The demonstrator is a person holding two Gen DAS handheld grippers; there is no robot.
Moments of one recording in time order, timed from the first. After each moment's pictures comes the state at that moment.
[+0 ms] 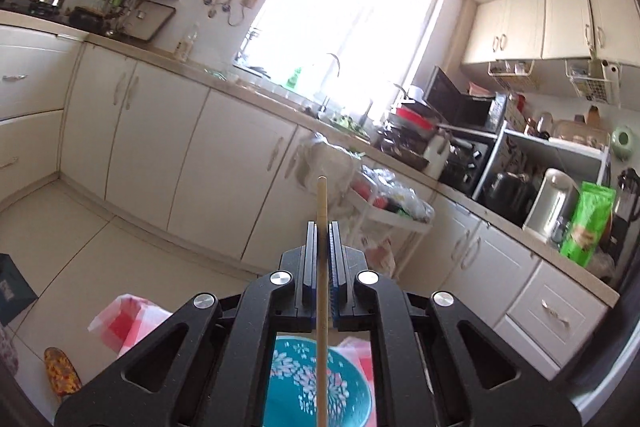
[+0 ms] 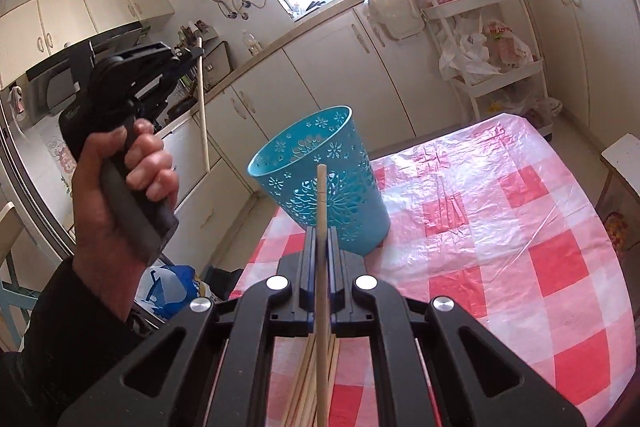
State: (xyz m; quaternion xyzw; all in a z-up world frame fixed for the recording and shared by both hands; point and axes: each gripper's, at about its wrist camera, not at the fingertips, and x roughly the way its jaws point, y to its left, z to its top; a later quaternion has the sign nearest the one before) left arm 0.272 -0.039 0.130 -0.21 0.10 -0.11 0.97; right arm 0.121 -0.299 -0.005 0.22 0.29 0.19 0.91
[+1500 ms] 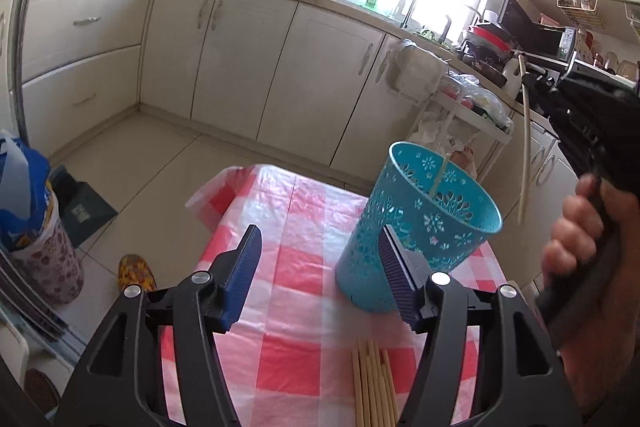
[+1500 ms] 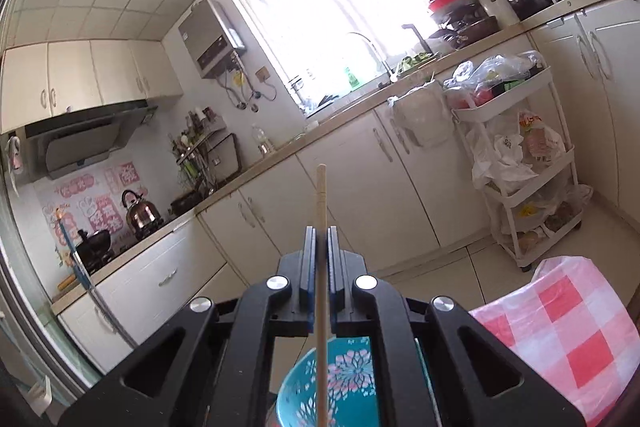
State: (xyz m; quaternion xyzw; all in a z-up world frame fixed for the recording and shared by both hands) left arm 0.170 0.009 -0.016 -0.18 0.27 -0.01 0.95; right arm 0.272 -0.255 0.094 0.26 0.11 0.14 0.95
